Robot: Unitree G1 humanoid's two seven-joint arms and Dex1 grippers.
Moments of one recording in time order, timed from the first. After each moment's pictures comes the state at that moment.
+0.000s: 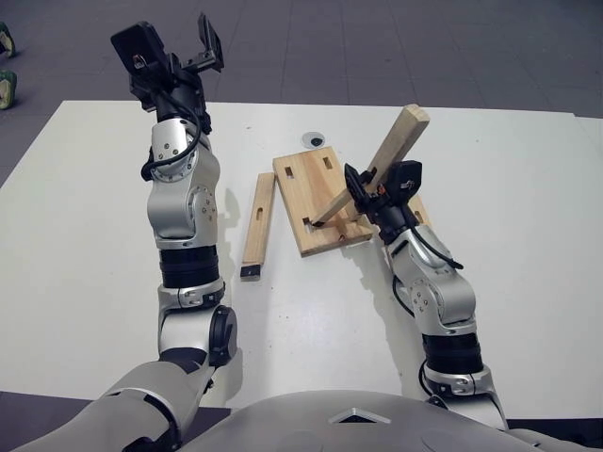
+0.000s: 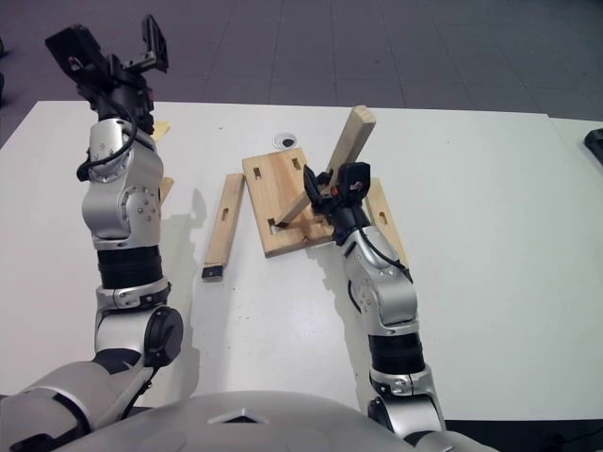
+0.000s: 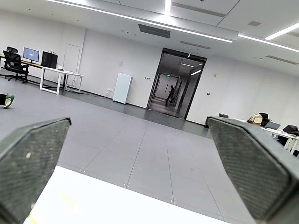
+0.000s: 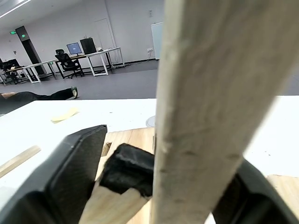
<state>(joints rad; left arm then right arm) -0.65 0.05 0.21 -0.01 -0.20 0.26 0.20 -0.15 -0.05 0.06 -0.23 0.29 0.39 0.11</state>
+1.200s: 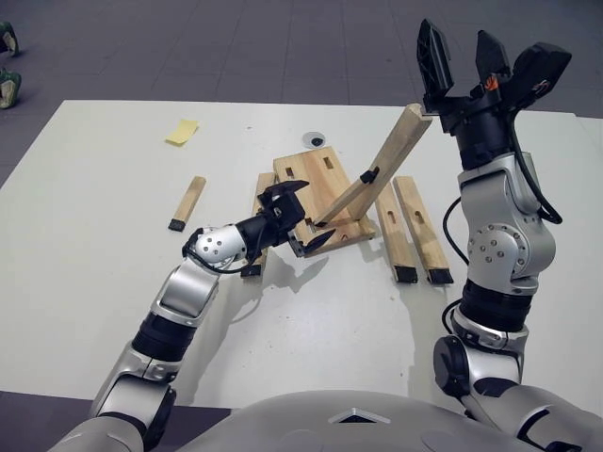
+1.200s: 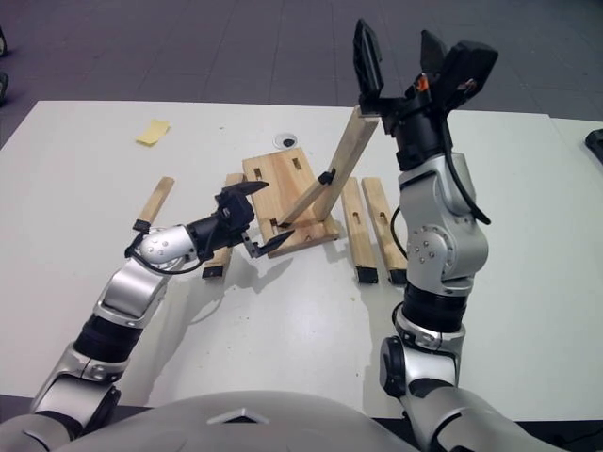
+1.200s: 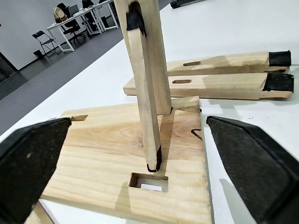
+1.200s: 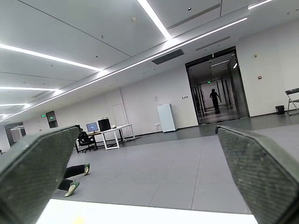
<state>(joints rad) -0.24 0.38 -0.34 -0.11 -0.04 0.16 -0.64 -0.45 -0.14 -0.20 -0.34 0.55 0.40 0.14</state>
